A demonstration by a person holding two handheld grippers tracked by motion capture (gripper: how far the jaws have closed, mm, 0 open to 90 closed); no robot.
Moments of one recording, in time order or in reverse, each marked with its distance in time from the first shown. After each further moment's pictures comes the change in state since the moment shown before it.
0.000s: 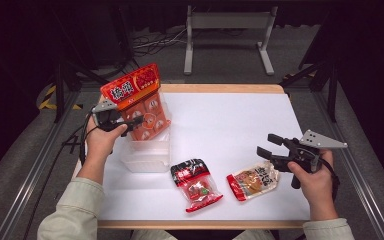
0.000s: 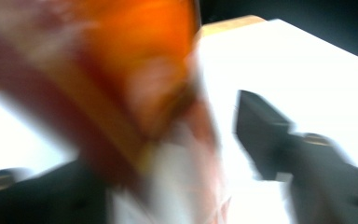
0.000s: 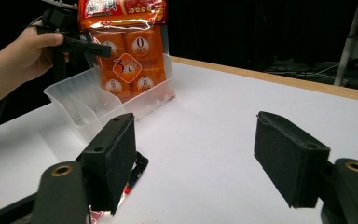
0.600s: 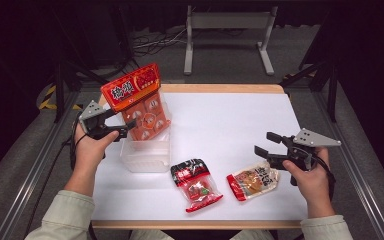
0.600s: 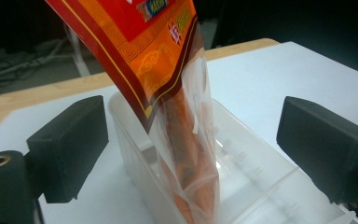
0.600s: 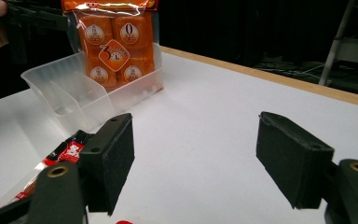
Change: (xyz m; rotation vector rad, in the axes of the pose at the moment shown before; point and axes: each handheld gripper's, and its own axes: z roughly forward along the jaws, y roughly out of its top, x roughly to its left) left arm -0.019 -0.003 -0.043 -0.082 0.090 0.029; right arm -0.001 0.001 0.009 0.039 -0.039 -0.057
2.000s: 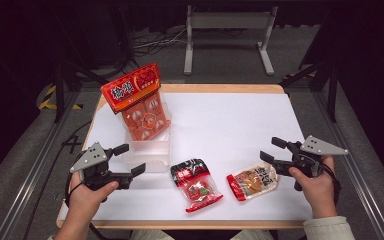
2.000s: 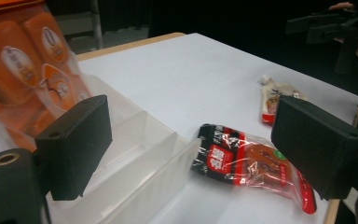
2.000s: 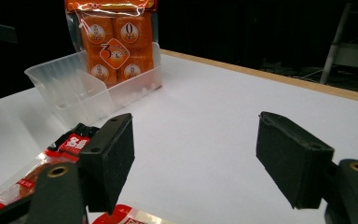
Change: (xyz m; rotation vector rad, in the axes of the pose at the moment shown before) left arm -0.089 -0.039 -0.065 -0.017 -0.279 0.053; right arm -0.006 -0.020 -0.014 -0.034 0.000 0.003
